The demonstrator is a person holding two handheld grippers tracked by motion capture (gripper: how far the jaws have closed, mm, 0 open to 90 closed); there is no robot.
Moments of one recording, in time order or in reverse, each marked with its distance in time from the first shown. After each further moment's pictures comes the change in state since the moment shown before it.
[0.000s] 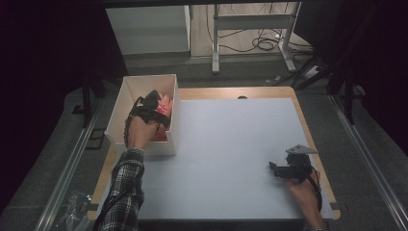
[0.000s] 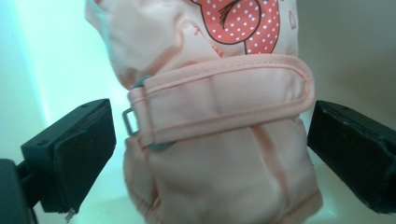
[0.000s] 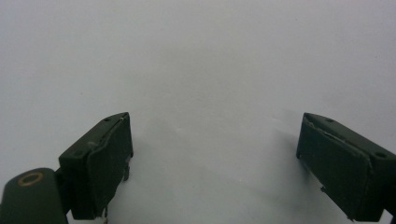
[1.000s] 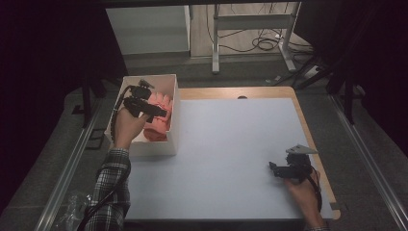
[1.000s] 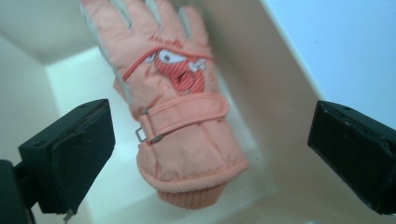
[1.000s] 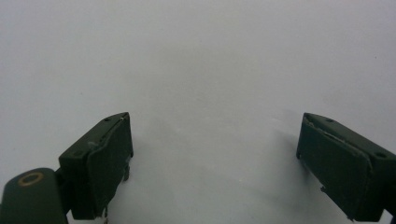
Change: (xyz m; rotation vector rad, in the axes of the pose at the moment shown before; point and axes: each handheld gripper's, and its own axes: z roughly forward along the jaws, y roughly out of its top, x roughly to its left) left arm -0.002 -0.009 -0.080 -0.229 -0.110 0.131; right arm 0.000 0.000 0.000 -0.001 -0.001 -0.002
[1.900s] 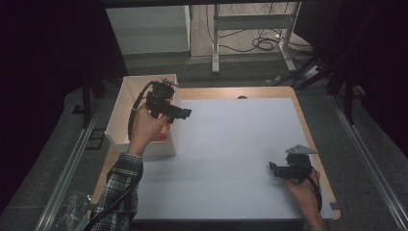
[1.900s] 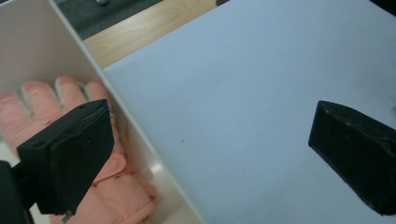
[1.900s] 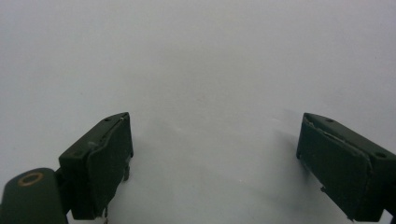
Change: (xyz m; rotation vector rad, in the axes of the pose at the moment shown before) left arm -0.079 0.014 -0.024 -0.149 -0.137 0.203; right arm 0.000 0.000 0.000 0.000 0.000 0.000
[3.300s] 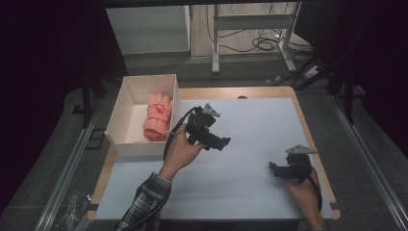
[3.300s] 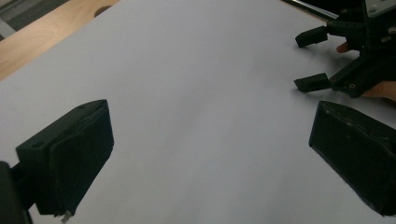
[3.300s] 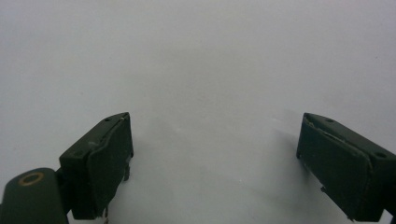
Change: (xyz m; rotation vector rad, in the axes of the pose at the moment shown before) left arm -0.104 -0.019 0.051 -0.059 -0.209 0.186; right arm 0.000 0.000 0.000 0.000 0.002 0.000
